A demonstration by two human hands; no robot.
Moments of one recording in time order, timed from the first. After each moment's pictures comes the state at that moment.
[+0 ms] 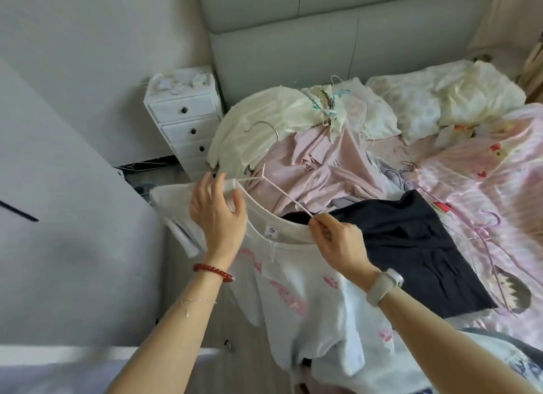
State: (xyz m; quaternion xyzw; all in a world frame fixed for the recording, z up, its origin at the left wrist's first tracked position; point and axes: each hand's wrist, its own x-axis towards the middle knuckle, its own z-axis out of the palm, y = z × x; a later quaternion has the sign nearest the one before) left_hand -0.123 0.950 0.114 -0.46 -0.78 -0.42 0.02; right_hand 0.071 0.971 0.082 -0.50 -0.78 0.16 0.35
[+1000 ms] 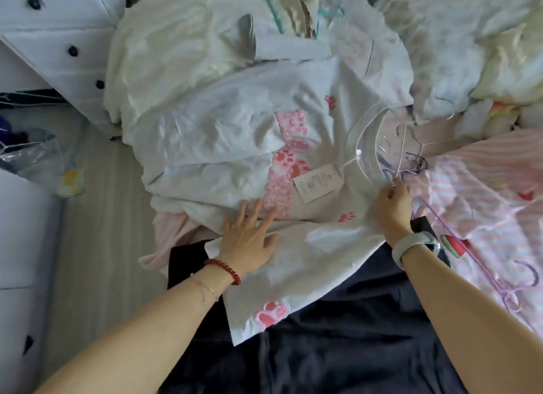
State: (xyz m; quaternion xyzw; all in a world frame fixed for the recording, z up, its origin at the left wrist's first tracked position) left_hand -0.022 1.221 -0.198 -0.68 -0.69 0.07 -0.23; right_hand 0.215 1.334 -0.160 -0.77 -0.51 0.28 0.26
